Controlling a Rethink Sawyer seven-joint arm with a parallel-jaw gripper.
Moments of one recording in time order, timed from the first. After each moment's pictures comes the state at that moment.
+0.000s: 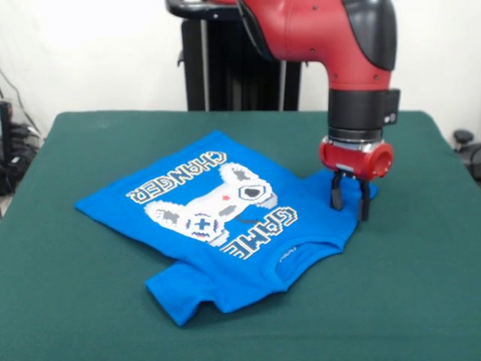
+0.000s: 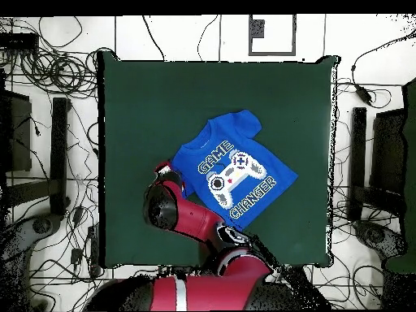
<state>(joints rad) -0.11 -0.43 0.16 2.01 0.31 -0.37 2.33</state>
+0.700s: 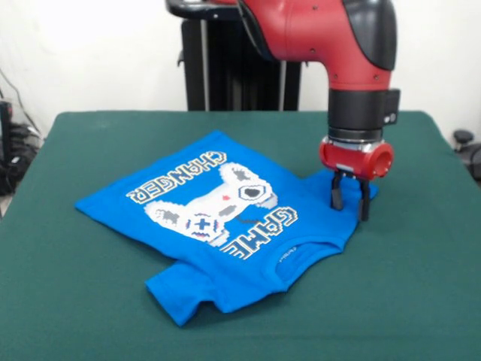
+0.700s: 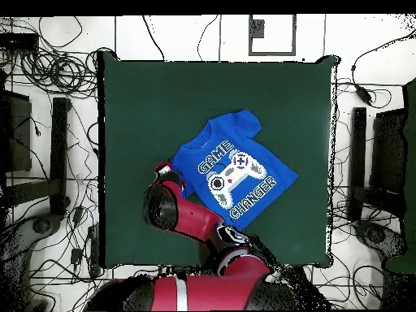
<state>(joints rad) -0.11 -0.43 0.16 2.01 0.31 -0.37 2.33</state>
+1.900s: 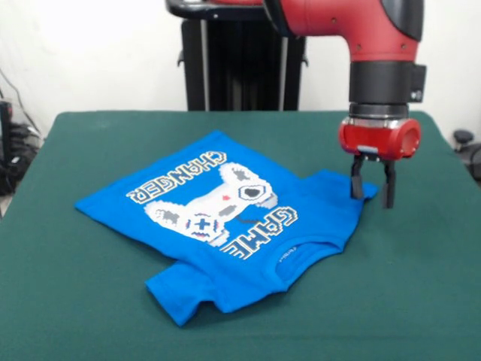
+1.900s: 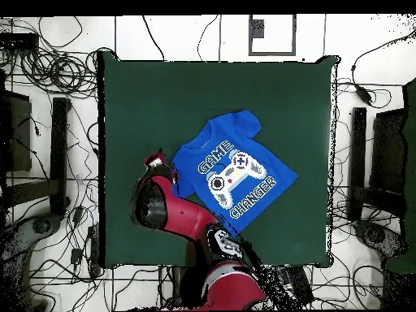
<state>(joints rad) -0.05 -0.54 0.15 2.02 0.36 -0.37 2.33</state>
